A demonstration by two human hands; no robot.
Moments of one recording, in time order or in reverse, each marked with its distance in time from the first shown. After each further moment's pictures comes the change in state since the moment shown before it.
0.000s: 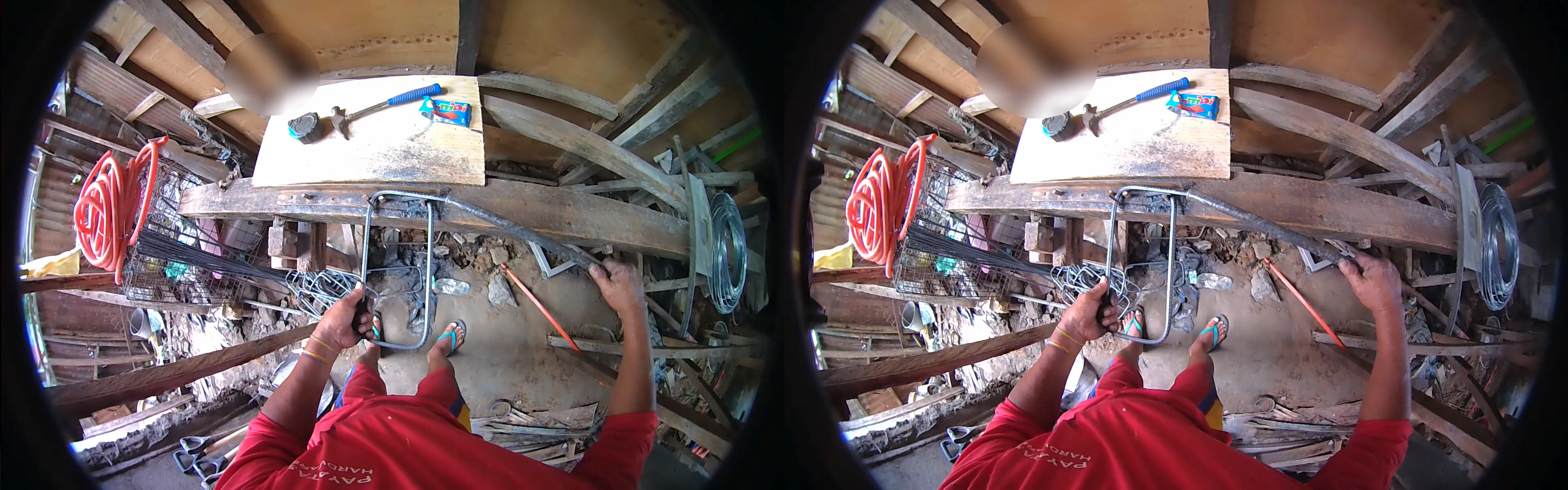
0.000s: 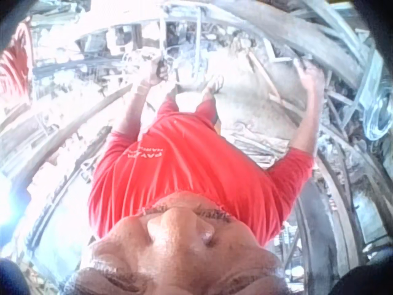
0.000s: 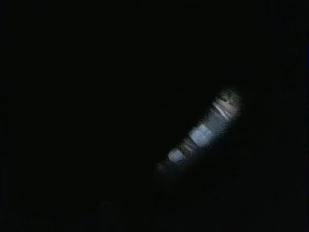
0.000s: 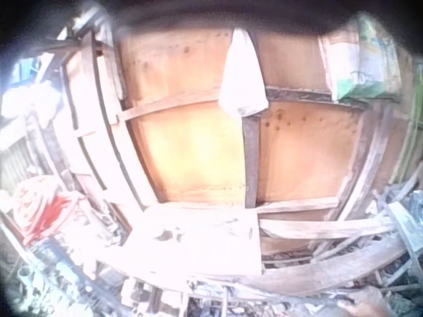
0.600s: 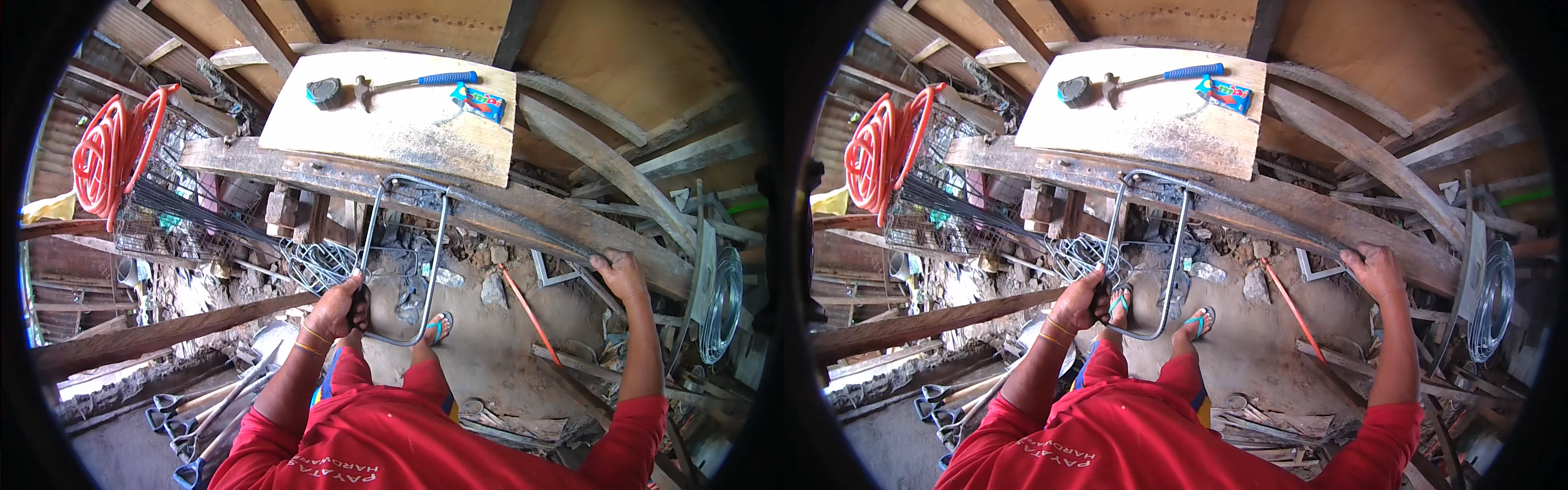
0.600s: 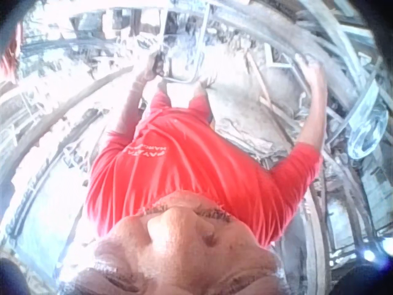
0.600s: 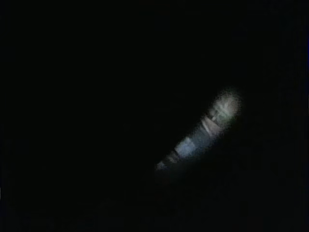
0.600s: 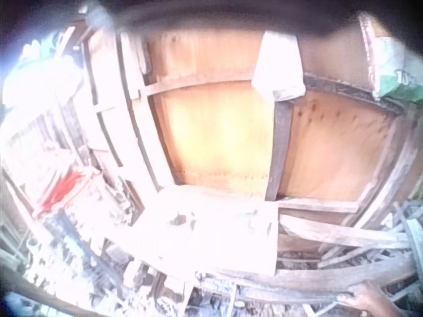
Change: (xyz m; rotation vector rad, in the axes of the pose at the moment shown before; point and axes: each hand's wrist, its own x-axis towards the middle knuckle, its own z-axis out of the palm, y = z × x) left_hand 0.004 -0.009 0.007 -0.029 0.120 0.056; right_hand 0.091 -0.003 0.002 0.010 -0.132 -0.142
